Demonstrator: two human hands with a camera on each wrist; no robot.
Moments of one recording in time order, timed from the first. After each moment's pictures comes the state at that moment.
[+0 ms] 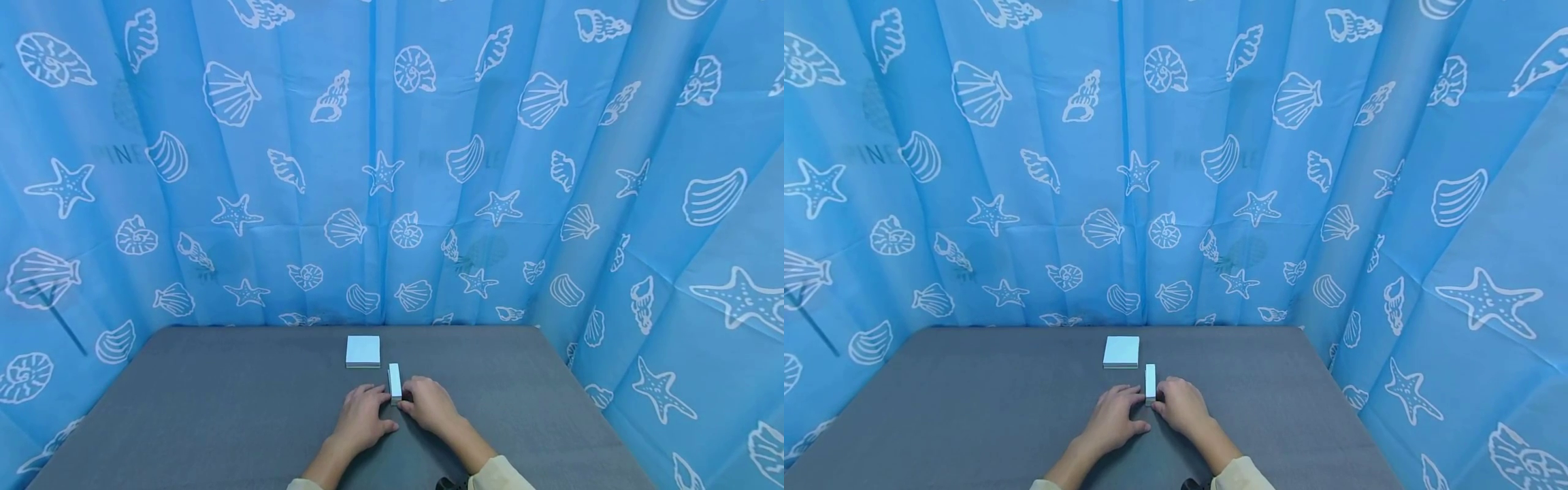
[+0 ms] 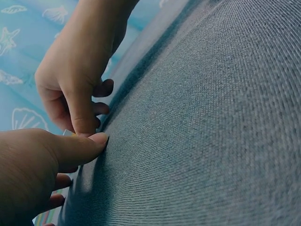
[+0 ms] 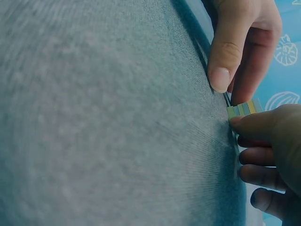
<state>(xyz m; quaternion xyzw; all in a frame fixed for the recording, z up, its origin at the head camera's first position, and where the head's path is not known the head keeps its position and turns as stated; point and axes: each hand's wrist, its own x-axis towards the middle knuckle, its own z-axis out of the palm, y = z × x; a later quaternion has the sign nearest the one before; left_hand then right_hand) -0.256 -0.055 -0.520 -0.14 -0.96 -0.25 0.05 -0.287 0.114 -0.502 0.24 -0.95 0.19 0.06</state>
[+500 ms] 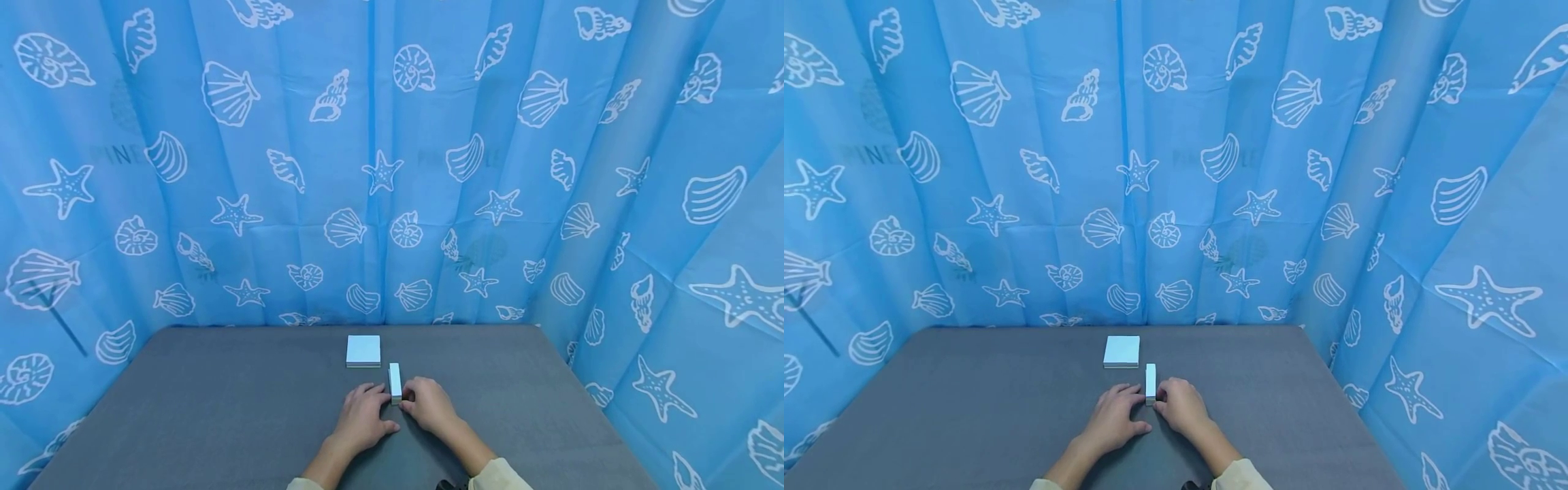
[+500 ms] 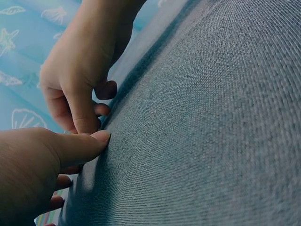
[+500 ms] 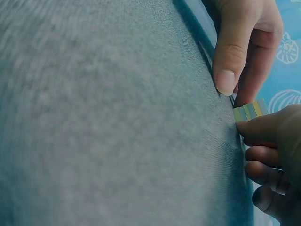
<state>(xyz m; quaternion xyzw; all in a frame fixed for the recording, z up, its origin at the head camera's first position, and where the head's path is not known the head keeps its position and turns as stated) -0.254 -0.056 -0.519 -0.15 -0.96 -0.24 0.05 -0.287 0.115 -0.510 0.23 -0.94 0.24 0.07</state>
